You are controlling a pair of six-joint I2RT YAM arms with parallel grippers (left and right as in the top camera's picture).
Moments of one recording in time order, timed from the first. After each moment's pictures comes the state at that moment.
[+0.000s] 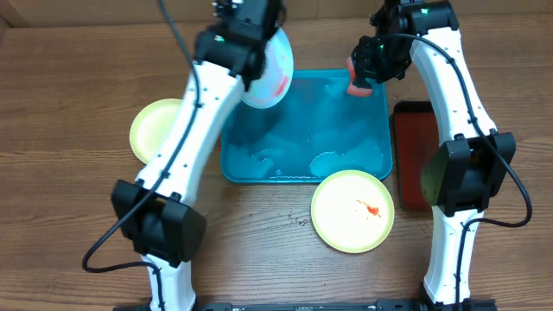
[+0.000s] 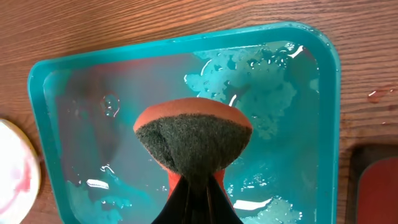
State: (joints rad) left arm -0.42 2.02 2.10 -1.13 -0.61 -0.30; right arm 0.14 2.30 2.30 -1.28 -0.27 0.31
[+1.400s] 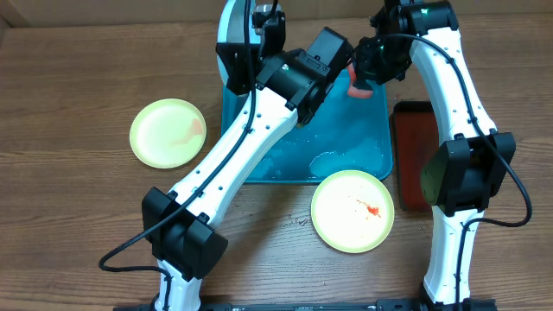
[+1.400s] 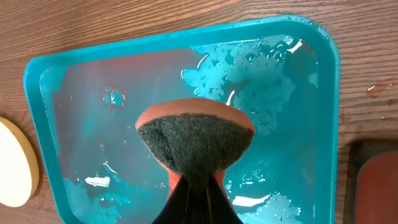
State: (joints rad) left arm -0.65 2.03 2.10 -1.36 -1.36 -0.62; right arm 0.14 2.30 2.30 -1.29 -0.27 0.31
